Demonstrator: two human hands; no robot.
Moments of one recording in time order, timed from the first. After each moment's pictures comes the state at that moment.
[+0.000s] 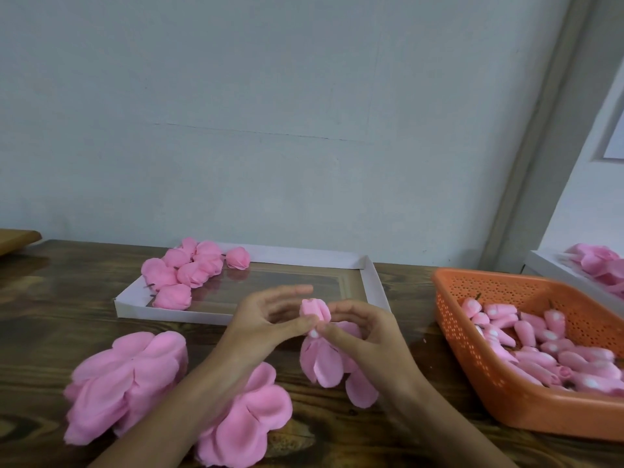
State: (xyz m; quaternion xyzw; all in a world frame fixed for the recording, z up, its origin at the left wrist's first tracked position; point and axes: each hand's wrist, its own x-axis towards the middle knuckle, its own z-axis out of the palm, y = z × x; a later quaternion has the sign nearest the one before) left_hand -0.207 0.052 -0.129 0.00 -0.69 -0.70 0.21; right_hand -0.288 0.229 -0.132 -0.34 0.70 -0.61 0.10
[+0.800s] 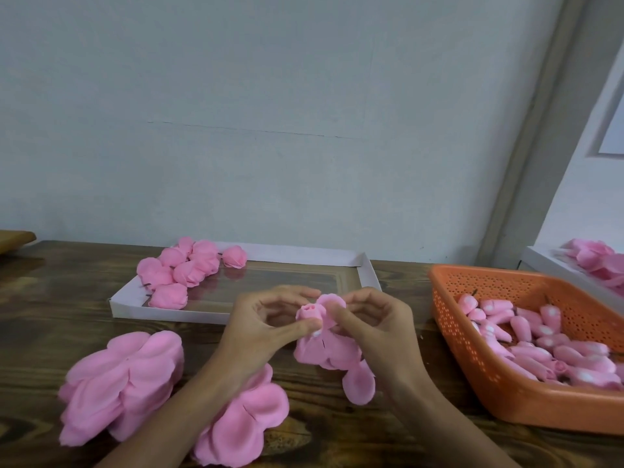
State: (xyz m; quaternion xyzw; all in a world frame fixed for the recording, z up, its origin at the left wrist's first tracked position) left_hand -0.201 0.059 -0.128 -0.05 -0.72 -0.63 0.29; right_hand -0.282 0.233 -0.121 -0.29 0.66 -0.70 0.02
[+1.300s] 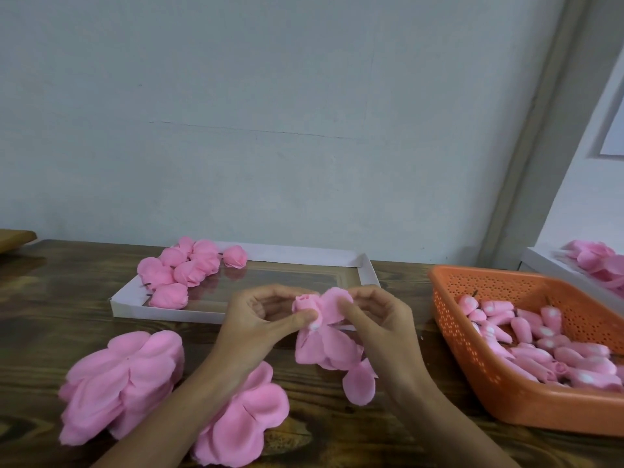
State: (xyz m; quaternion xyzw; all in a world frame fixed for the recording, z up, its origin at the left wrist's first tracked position) left_hand -0.202 0.057 -0.127 -0.05 -0.68 -0.66 0.31; right_hand -0.287 0.232 -0.126 -0.26 0.67 -0.70 0.04
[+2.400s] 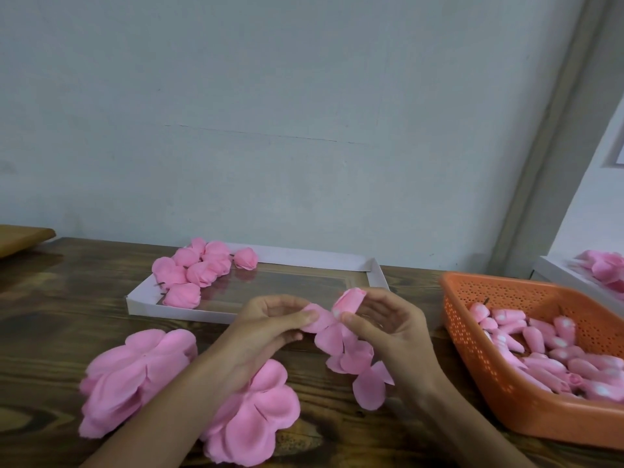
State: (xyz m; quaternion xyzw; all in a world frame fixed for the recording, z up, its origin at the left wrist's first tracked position) left_hand -0.208 0.040 -0.133 0.07 -0.60 -0.79 0.14; right_hand -0.295 0.240 -0.123 -0.38 0.57 -0.73 0.07
